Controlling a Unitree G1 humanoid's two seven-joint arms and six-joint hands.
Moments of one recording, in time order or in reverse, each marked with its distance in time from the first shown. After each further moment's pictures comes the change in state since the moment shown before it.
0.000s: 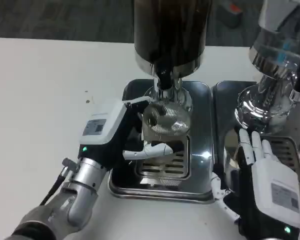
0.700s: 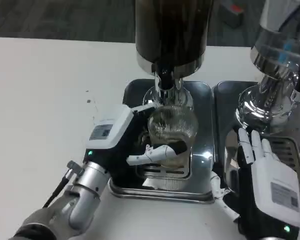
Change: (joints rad) left arm 0.011 -0.003 -0.034 0.016 -0.039 -0.032 -0.055; right arm -0.006 -0.001 0.003 -0.002 0.000 0.003 0.000
